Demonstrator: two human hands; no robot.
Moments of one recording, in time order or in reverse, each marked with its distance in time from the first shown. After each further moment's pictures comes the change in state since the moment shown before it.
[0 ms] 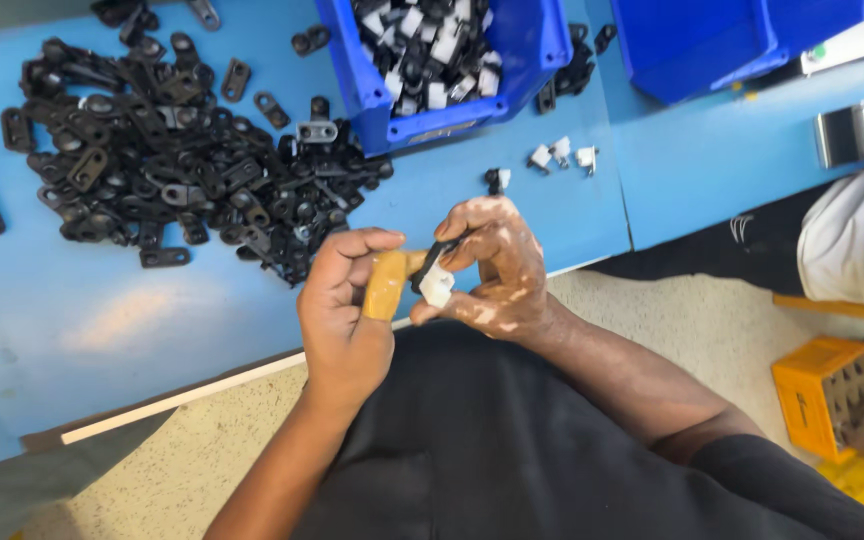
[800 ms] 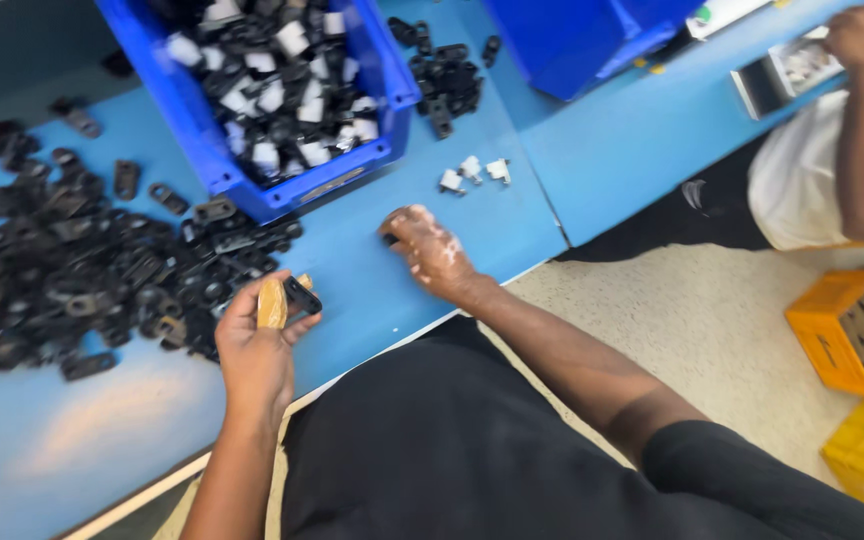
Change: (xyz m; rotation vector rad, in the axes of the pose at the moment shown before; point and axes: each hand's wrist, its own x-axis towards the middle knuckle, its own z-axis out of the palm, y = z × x) left_hand 0.039 -0.089 -0.028 0.013 0.235 -0.444; right_hand -0.056 0.135 -0.055 -0.543 -0.114 0.558
